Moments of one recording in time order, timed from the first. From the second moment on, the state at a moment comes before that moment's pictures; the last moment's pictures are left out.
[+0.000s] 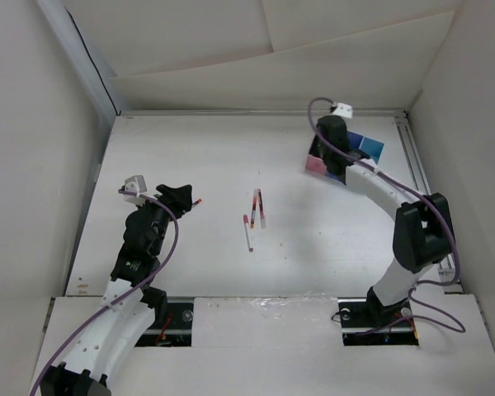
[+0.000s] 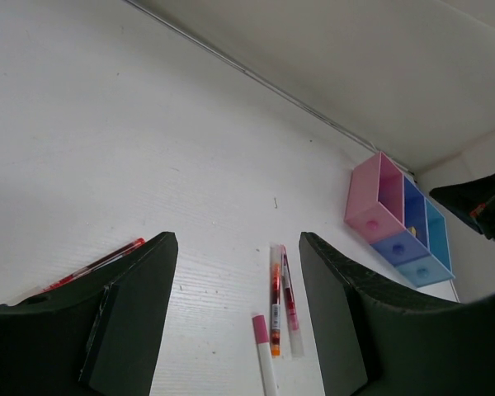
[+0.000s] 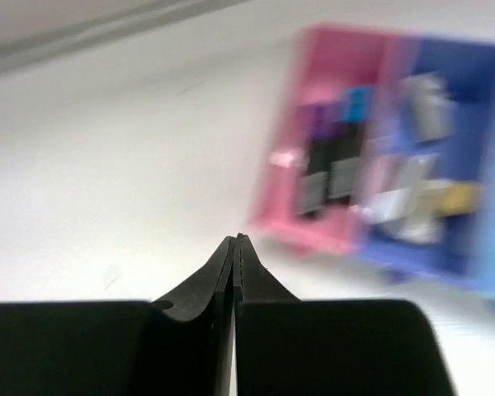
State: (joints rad) left arm -0.28 0.55 0.35 0.12 -0.16 -0.66; right arm 0.32 1.70 1.28 -0.10 0.38 0.44
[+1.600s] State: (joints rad) left arm -0.28 0.55 0.35 0.12 -0.16 -0.66; right arm 0.46 1.72 1.23 -0.21 0.33 0.42
